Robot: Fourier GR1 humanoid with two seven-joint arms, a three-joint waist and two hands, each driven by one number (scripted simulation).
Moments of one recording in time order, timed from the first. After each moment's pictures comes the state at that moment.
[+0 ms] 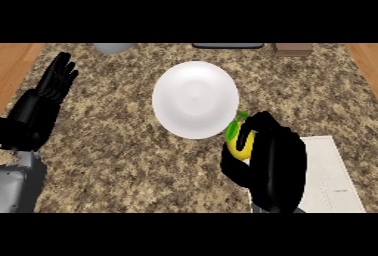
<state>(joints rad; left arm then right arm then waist) -0.27 0.31 0.08 -1.63 0.08 -0.06 0.13 -0.28 -0.02 0.53 -1.93 1.32 -0.04 1.04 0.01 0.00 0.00</state>
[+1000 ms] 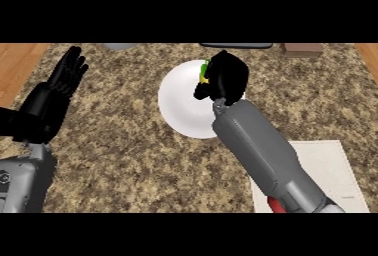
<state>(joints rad) -0.32 0.28 0.06 -1.60 0.05 -0.07 0.13 -0.92 0.00 0.34 -0.91 0.94 -0.44 0.95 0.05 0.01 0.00</state>
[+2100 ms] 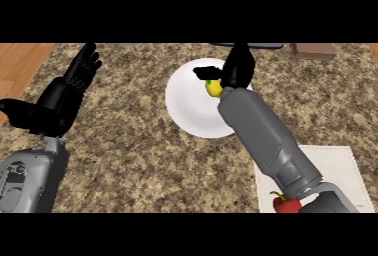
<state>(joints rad) -0.37 0.24 0.04 -1.56 0.03 -0.07 0.12 -1.06 0.00 0.19 -0.54 0.46 -0.91 0.49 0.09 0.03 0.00</state>
